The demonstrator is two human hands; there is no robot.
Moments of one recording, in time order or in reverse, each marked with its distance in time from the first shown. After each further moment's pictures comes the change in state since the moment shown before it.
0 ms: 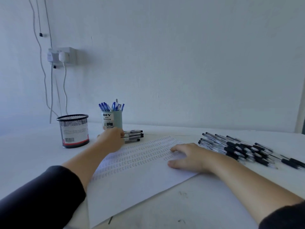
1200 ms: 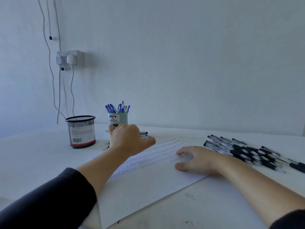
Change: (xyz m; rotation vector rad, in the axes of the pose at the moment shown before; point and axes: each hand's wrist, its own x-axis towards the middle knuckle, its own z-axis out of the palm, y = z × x) left_hand -0.047 0.052 -0.024 0.165 0.298 0.079; right_hand 0.001 0.002 -0.003 0.061 -0.022 -0.004
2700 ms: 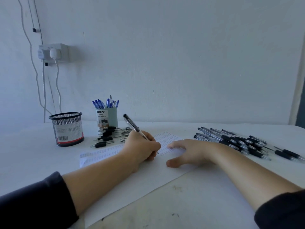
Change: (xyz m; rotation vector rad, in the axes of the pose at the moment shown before) left_hand -0.038 0.056 -0.006 -1.118 -0.395 -0.361; right_hand -0.017 -0.008 -0.013 0.000 -0.111 0.018
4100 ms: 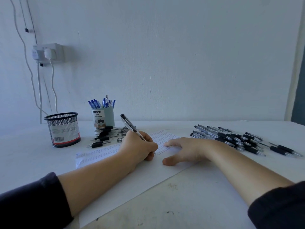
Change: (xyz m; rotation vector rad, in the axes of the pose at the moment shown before) left_hand 0.001 -0.003 0.004 0.090 0.029 0.035; right_hand -0.003 -0.001 -0.002 0.016 -0.030 0.001
